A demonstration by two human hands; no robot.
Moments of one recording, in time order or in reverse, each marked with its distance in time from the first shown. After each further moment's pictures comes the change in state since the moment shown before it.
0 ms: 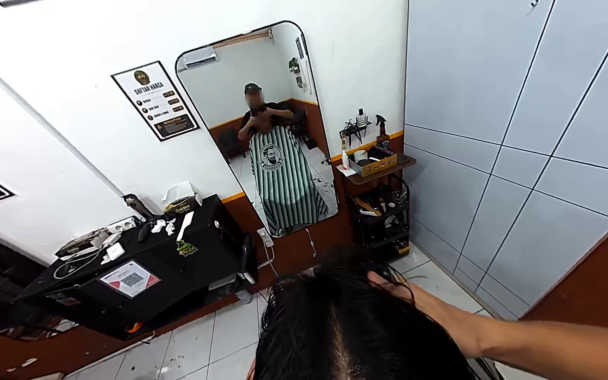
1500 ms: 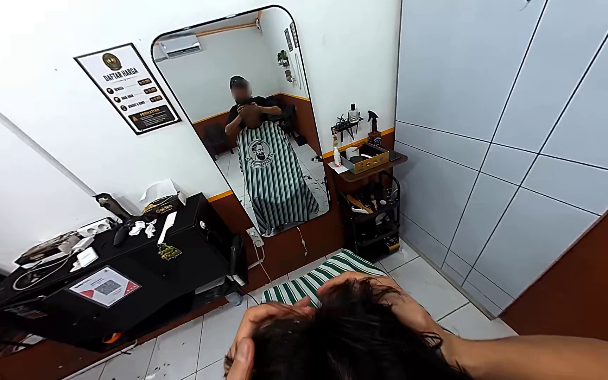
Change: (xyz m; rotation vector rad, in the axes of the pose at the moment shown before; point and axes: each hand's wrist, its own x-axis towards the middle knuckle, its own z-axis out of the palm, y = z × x) left_hand 0.082 0.003 0.024 -0.229 0.038 0.211; right_hand 0.040 0.070 0.029 0.320 0.208 -0.309
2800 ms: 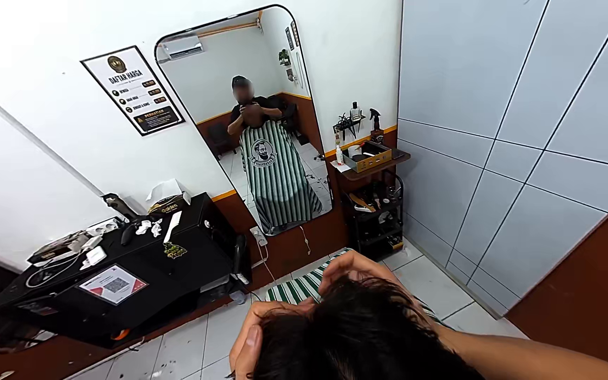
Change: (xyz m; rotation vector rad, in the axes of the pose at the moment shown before) left_hand -0.004 0.001 0.004 0.077 0.155 -0.030; right_hand 0.017 0.020 -0.002 0.095 -0.095 -0.183
